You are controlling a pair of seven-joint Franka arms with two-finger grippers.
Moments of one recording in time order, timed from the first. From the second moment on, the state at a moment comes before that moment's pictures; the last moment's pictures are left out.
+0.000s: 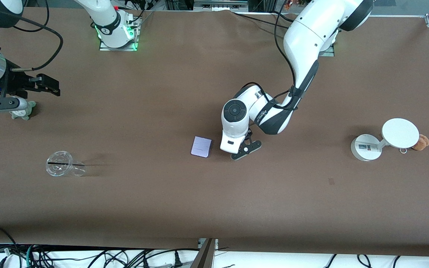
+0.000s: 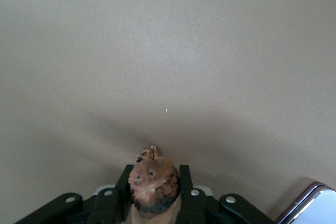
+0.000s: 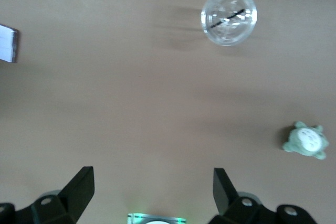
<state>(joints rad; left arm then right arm) -0.48 0.87 -0.22 -1.35 0.27 2.15 -1.26 0.15 0.12 -0.08 -1.51 0.01 1.49 -0.04</state>
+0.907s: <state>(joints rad) -0.34 0.76 -0.19 -1.33 0.30 1.94 -0.94 0.18 0.24 -0.08 -1.51 0.03 1.60 -0.01</state>
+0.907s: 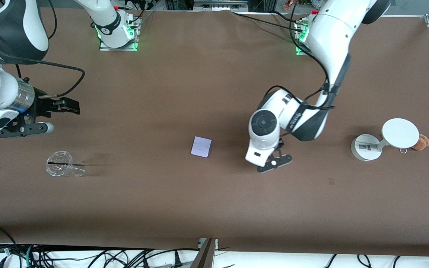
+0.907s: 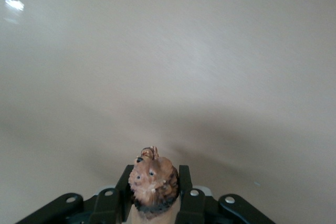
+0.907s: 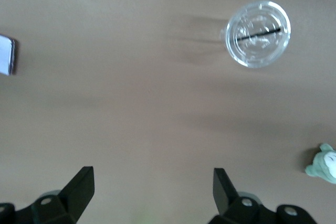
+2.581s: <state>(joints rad) 0.14 0.51 -0.19 -1.96 0.26 2.53 -0.21 0.72 0.83 -0.07 -1.38 -0.05 2.31 0.92</state>
